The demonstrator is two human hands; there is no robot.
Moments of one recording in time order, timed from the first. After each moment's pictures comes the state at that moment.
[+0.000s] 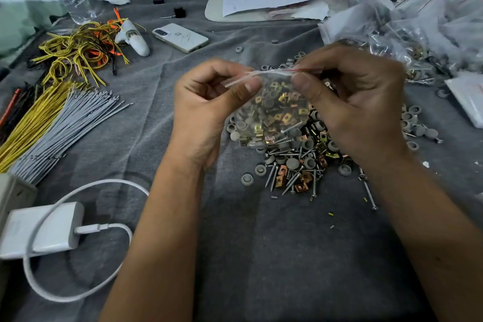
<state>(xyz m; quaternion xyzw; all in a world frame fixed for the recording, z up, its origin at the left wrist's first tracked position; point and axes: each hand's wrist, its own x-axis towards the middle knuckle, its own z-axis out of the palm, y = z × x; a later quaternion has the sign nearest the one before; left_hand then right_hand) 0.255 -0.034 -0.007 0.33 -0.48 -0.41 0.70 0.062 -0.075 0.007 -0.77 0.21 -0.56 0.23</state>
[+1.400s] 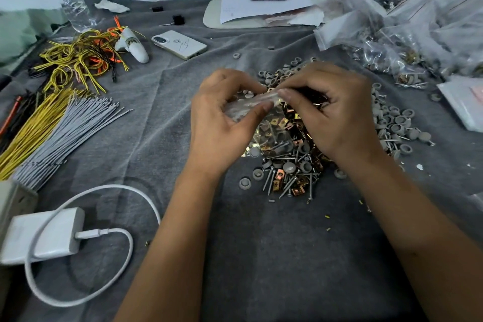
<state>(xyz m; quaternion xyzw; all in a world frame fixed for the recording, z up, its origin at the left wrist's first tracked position) 0.250 -0.042 -0.021 0.51 -0.66 -0.08 0.55 0.064 -0.085 -0.003 -0.80 0.30 -0.51 0.09</state>
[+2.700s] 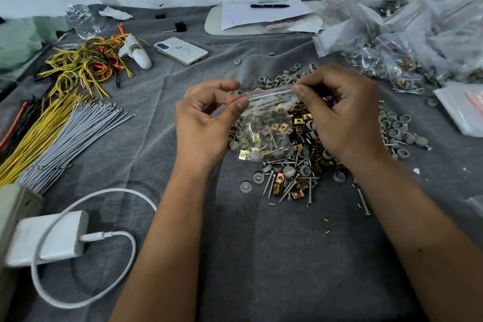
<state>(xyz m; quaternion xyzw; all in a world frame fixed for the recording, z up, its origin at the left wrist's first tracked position) 0.262 -0.039 -0.022 0.51 -0.50 -0.24 0.65 0.057 -0.094 -0.008 -0.75 0.36 -0.54 0.15</state>
